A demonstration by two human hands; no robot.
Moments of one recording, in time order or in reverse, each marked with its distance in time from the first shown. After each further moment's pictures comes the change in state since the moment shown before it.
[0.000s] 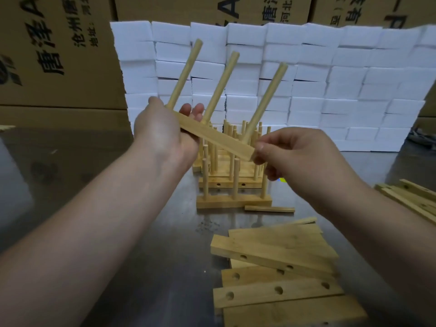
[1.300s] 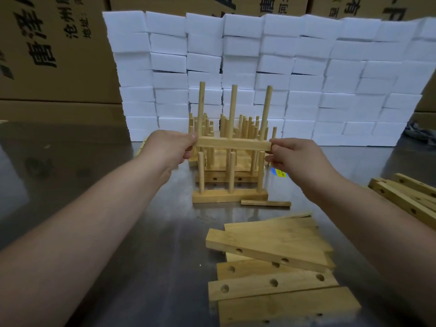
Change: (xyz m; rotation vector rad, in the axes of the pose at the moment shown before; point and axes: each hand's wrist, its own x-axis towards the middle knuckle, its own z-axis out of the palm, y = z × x) left_hand 0.066 -0.024 -0.052 1.124 -0.120 0.169; right_hand 0.049 0.084 -0.004 0.105 0.114 0.221
